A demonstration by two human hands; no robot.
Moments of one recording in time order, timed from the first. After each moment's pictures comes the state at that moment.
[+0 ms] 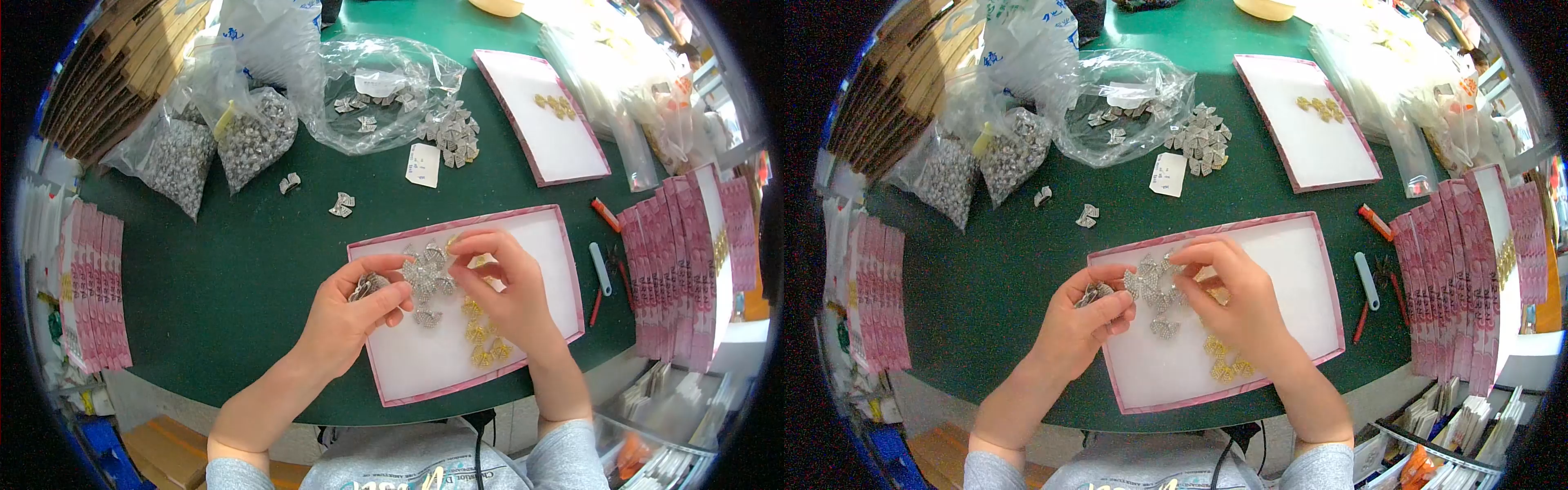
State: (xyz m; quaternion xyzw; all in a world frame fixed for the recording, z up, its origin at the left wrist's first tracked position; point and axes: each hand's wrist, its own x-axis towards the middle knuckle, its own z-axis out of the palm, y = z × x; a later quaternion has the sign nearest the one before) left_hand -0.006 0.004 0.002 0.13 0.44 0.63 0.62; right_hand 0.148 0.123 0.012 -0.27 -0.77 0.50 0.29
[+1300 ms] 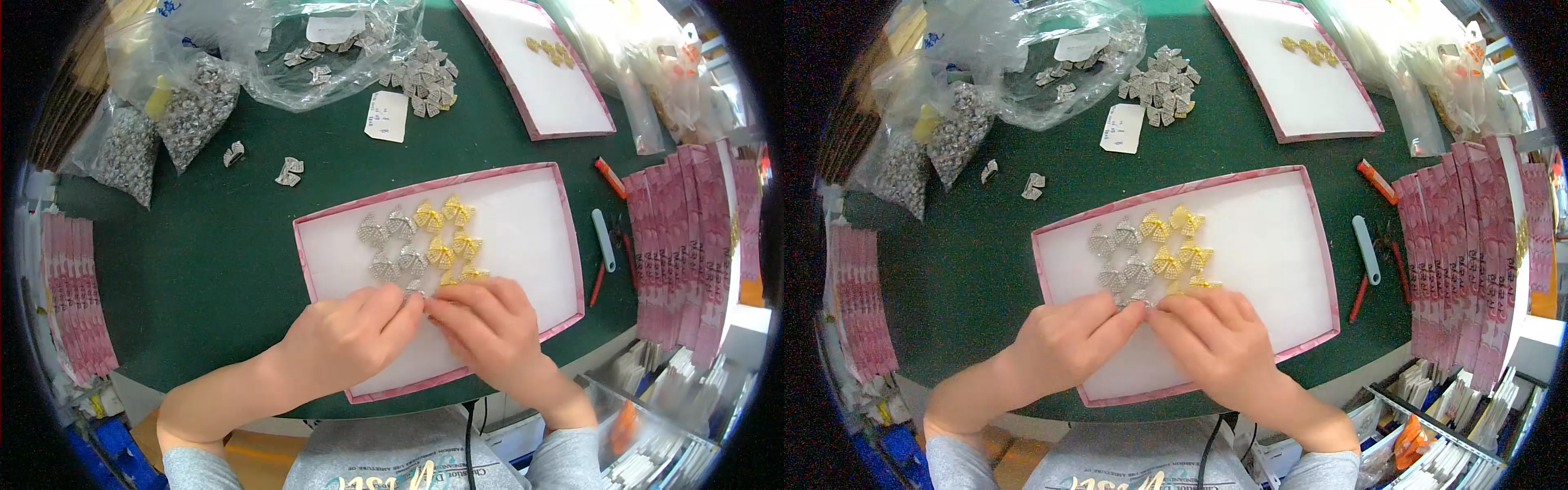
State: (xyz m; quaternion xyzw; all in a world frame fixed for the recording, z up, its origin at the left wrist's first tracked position) left_hand 0.015 0.012 0.000 0.81 0.55 0.21 0.07; right_hand 0.200 0.096 -0.010 -0.18 -0.94 0.16 0.22
